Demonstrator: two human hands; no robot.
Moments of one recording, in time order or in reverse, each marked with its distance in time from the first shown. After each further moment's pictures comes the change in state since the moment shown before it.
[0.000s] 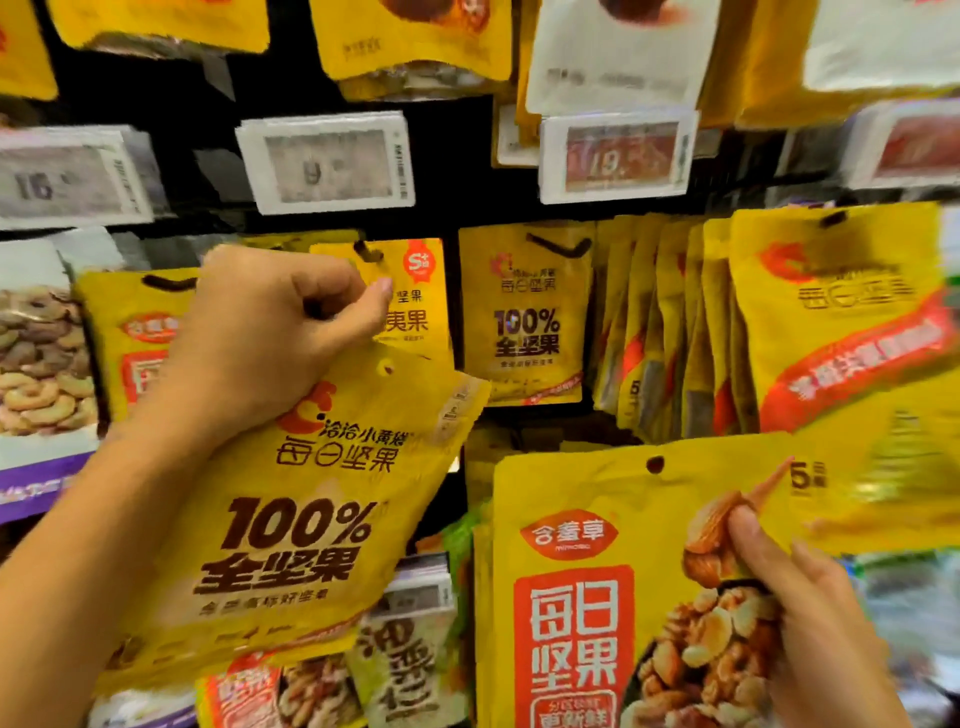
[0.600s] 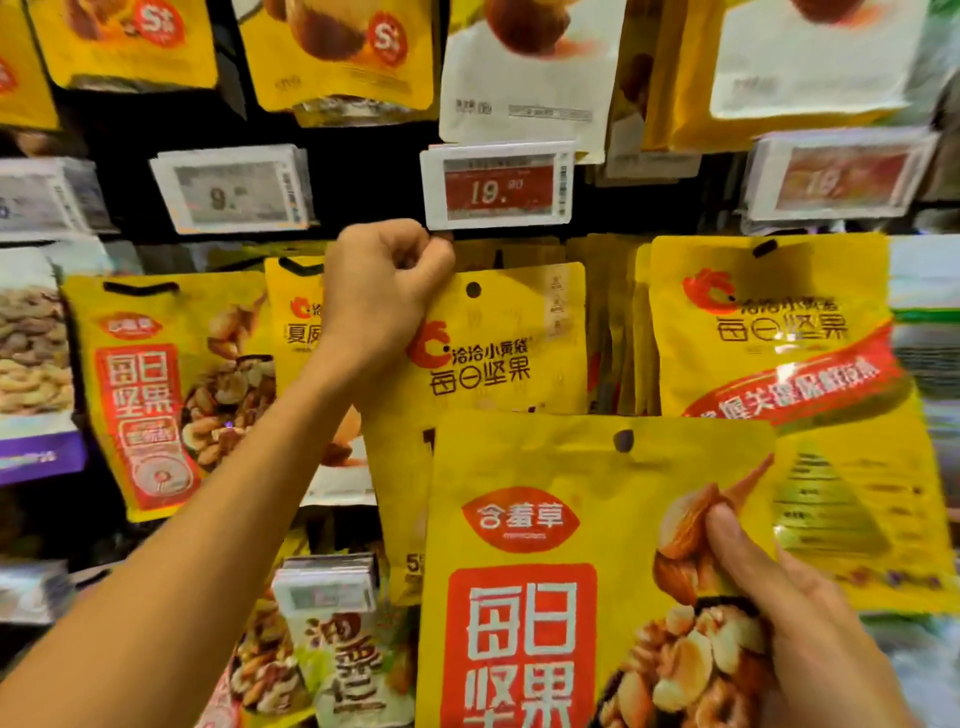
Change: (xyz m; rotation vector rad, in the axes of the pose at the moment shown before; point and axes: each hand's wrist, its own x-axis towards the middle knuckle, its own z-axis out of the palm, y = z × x) left_hand 0.066 0.065 0.097 -0.180 0.203 -0.373; right_hand 0.023 -0.058 -0.047 -0.027 -0.186 0.085
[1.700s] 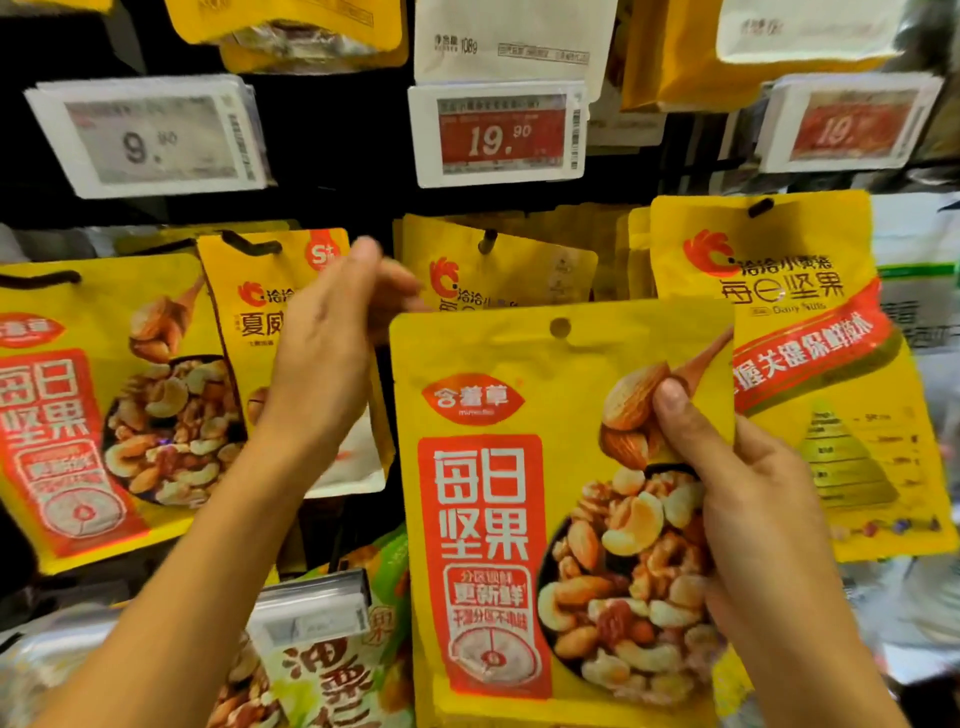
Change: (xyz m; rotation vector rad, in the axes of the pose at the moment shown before) left_hand -0.040 -0.028 -0.009 -0.628 -0.120 -0.161; right_hand 0.027 0.011 0.046 -0.084 0.026 -0.385
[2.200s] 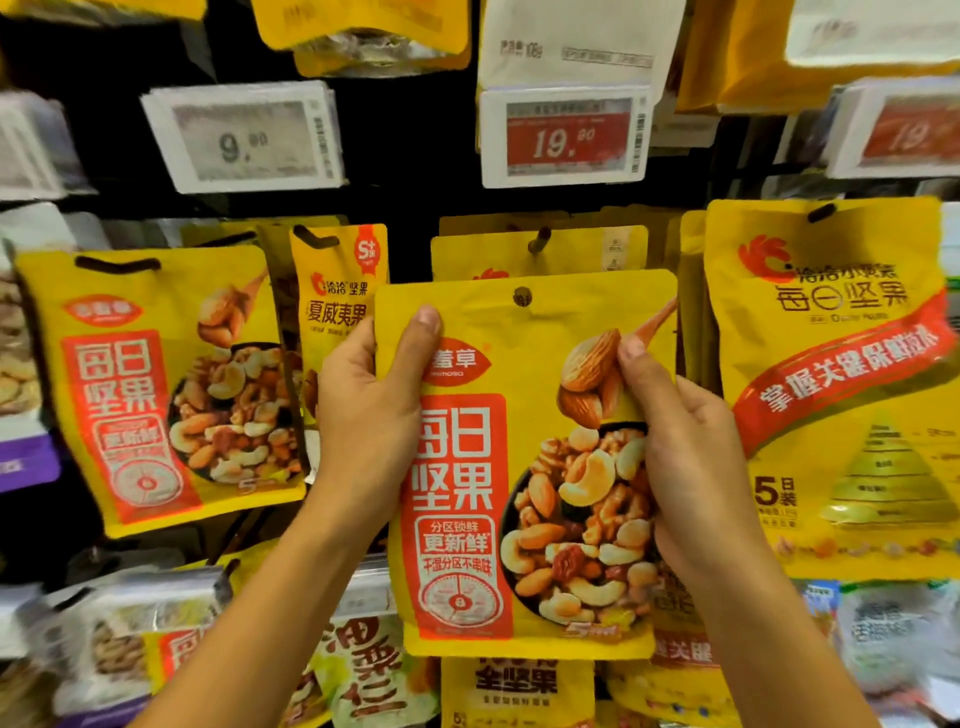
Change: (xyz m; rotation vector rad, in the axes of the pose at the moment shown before) left_hand -0.046 0.002 -0.004 -0.177 0.128 -0.234; right_hand 0.020 0.006 0.041 0.026 -0.176 0.009
